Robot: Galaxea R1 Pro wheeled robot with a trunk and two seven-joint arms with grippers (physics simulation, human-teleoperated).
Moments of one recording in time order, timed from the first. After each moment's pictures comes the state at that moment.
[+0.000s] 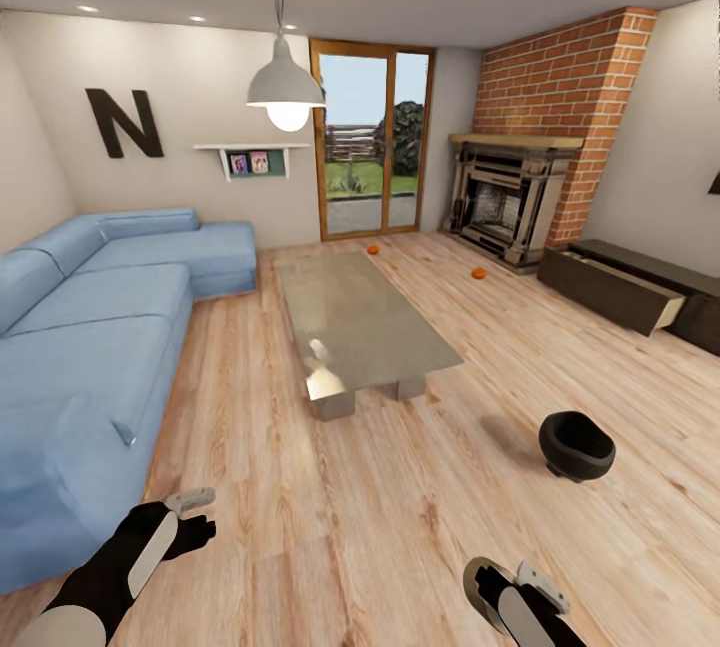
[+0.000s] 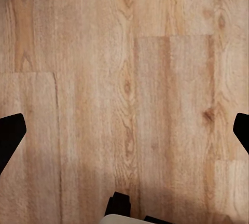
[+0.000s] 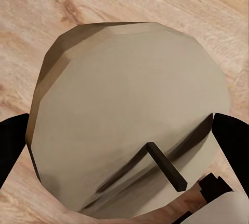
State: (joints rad) left arm -0.51 0.18 -0.03 -0.71 0.39 0.69 0.21; right arm -0.37 -0.02 0.10 -0.60 -0.80 0.16 -0.44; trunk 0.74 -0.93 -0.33
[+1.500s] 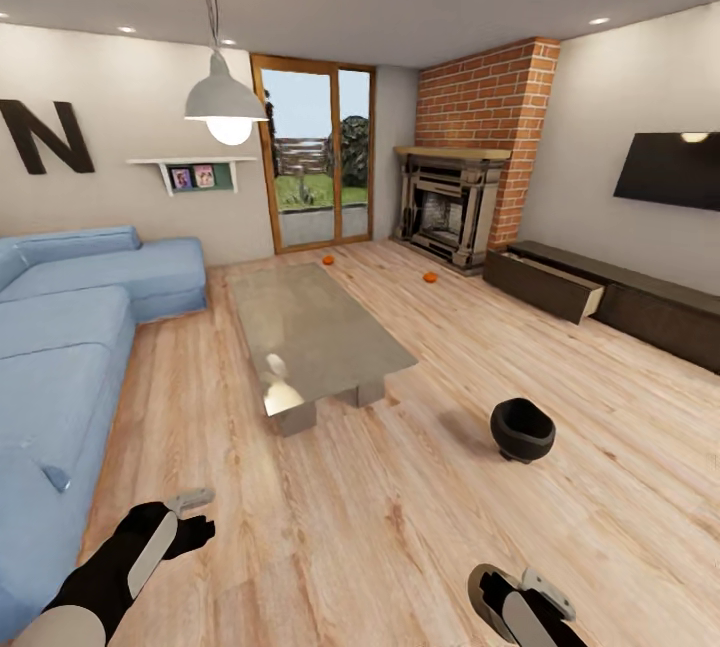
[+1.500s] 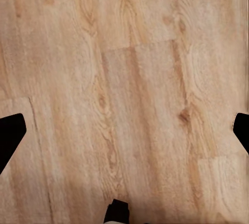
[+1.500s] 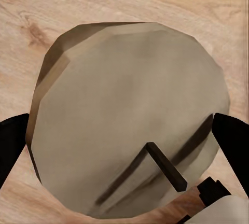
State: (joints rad) left arm -0.51 0.18 -0.03 -0.71 0.39 0.69 0.21; right arm -0.36 -0.03 0.10 -0.58 -0.80 0.16 -0.44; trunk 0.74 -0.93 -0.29
